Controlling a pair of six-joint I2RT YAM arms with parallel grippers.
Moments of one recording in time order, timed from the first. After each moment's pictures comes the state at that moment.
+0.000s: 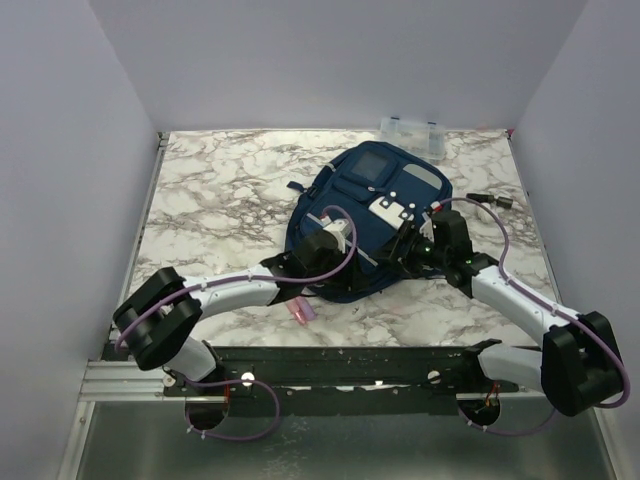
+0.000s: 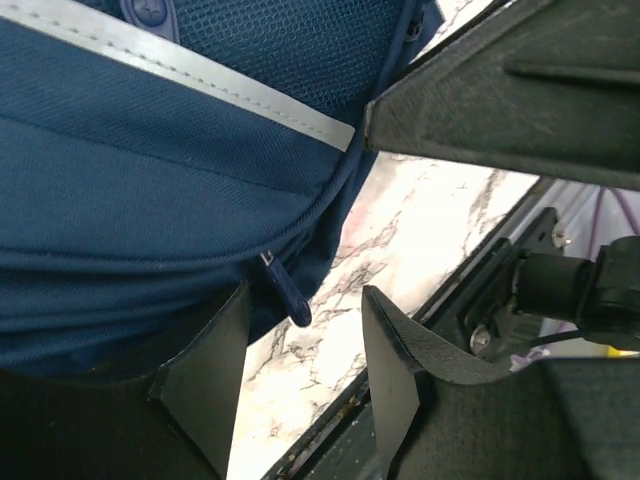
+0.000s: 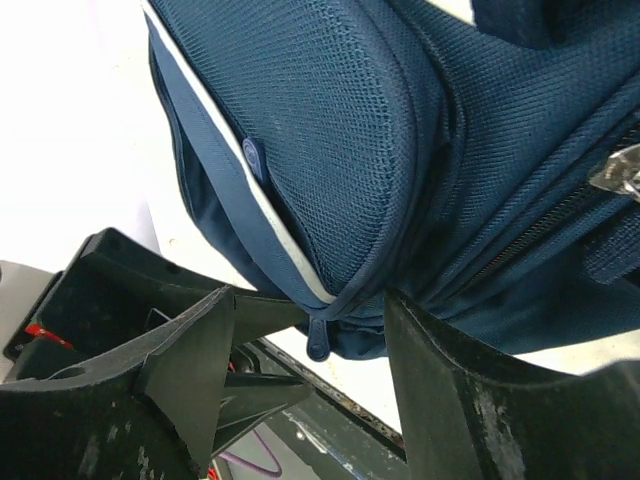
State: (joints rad) left arm -0.91 1.46 0.74 0.15 0.17 -0.74; right arm 0.37 1.18 0.59 -0.07 -0.41 0.92
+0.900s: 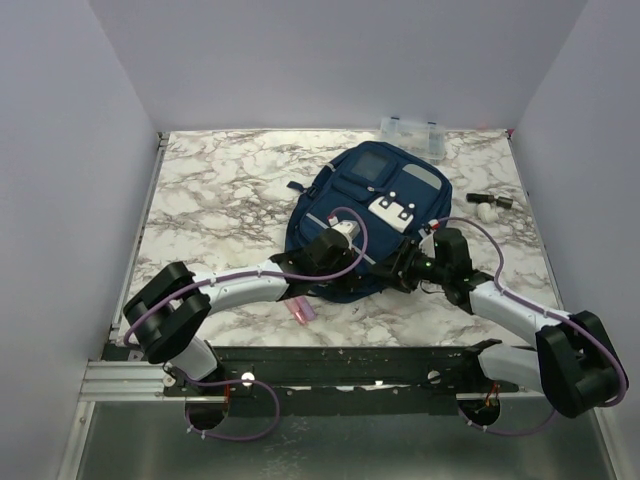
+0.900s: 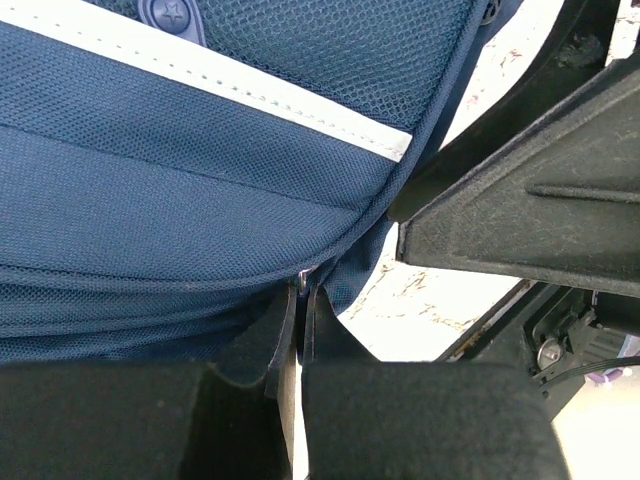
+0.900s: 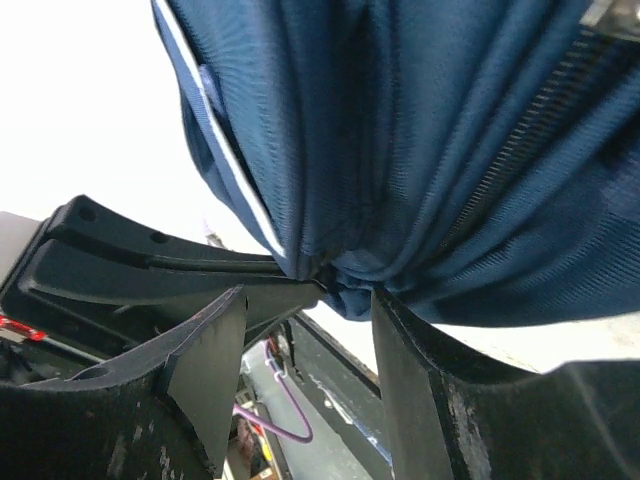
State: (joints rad) left arm -0.94 1.55 0.86 -0.02 0.07 -0.64; right arm 0.37 1.17 0.40 0.14 -0.53 1.04
